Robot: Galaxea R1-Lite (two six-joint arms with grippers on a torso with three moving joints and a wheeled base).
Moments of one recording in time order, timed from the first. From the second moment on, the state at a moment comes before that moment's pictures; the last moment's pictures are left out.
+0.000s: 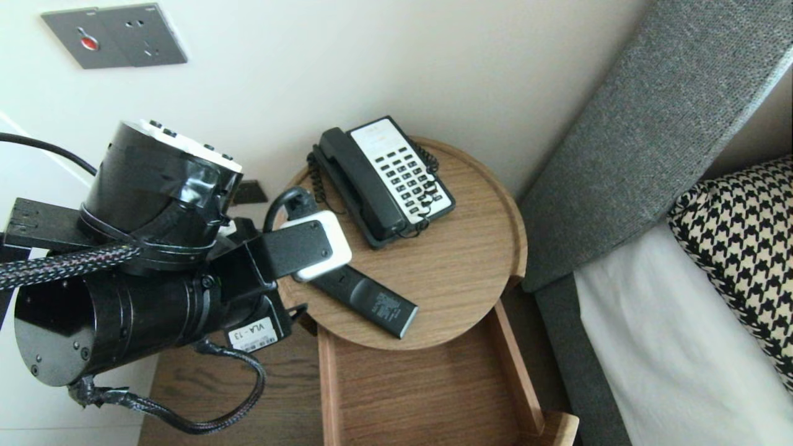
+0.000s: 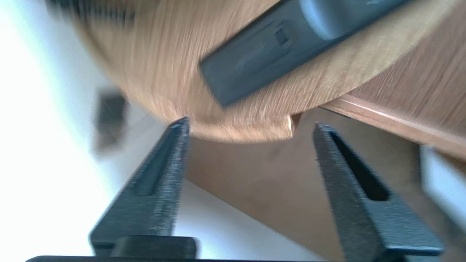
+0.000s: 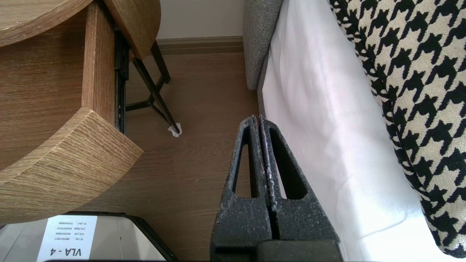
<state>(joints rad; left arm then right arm) -0.85 1.46 -1.09 0.23 0.44 0.72 0.01 0.00 0.00 0.01 0.00 -0.02</state>
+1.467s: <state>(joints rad) -0.77 1.57 -1.06 0.04 -0.23 1.54 0.01 0.00 0.00 0.01 0.00 -0.02</state>
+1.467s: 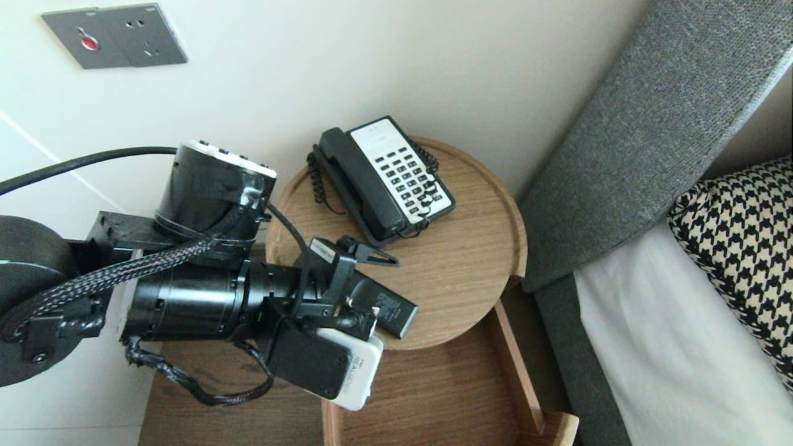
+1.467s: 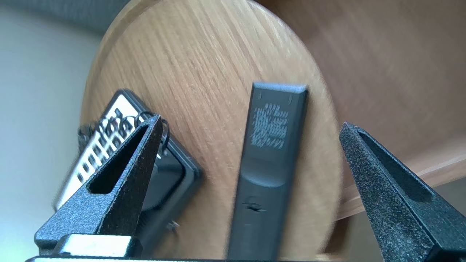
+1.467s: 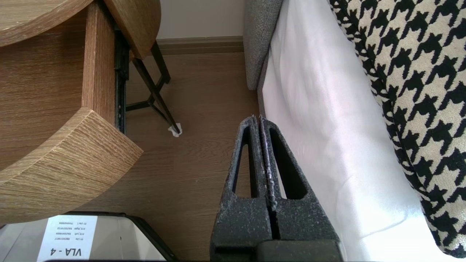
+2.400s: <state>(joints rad) -0.68 1.64 -1.25 0.31 -0.26 1.68 0.01 0.00 0.00 0.01 0.00 -0.02</state>
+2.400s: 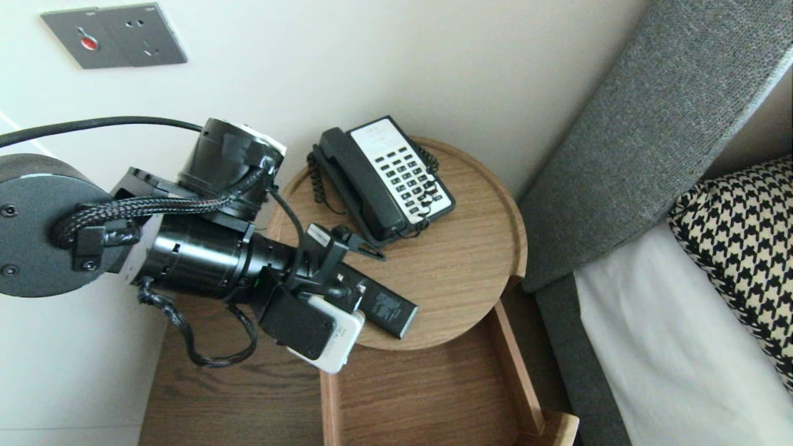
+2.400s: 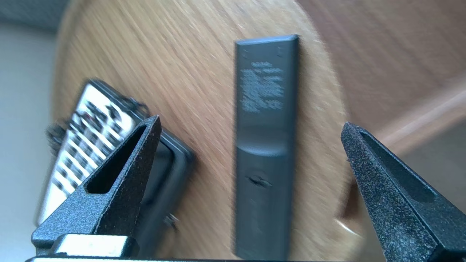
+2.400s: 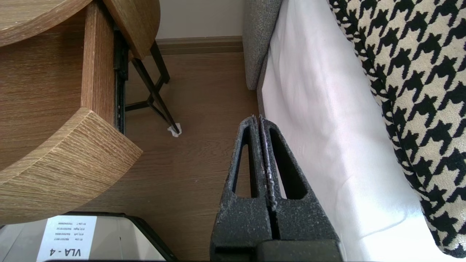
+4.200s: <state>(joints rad) -0.61 1.73 -1.41 0.48 -0.02 1.42 0.01 0.00 0.00 0.01 0.00 -0.02</state>
